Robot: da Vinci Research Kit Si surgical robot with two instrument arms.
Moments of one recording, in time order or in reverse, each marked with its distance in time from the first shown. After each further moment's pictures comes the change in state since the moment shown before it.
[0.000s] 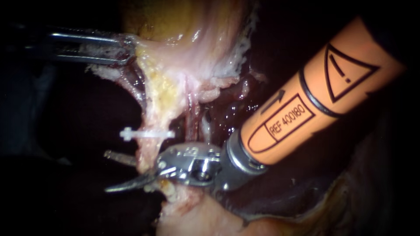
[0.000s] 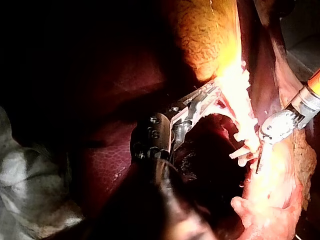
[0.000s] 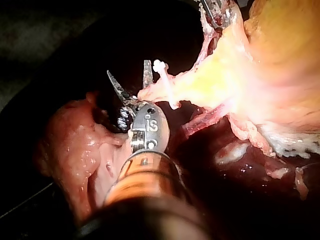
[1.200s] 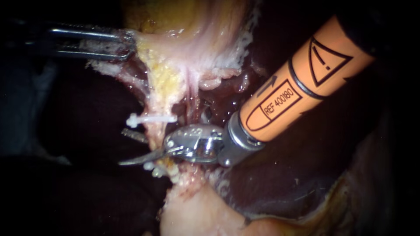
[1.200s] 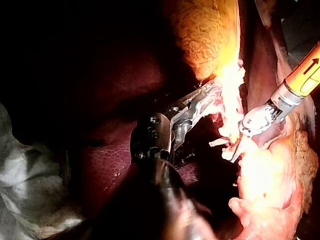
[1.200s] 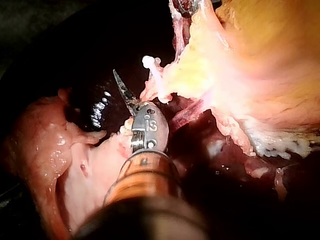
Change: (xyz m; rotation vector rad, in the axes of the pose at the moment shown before) right arm -0.004 0.006 -0.002 -0.152 -0.054 -0.013; left arm 0.000 0.000 0.000 -0.001 0.000 0.000
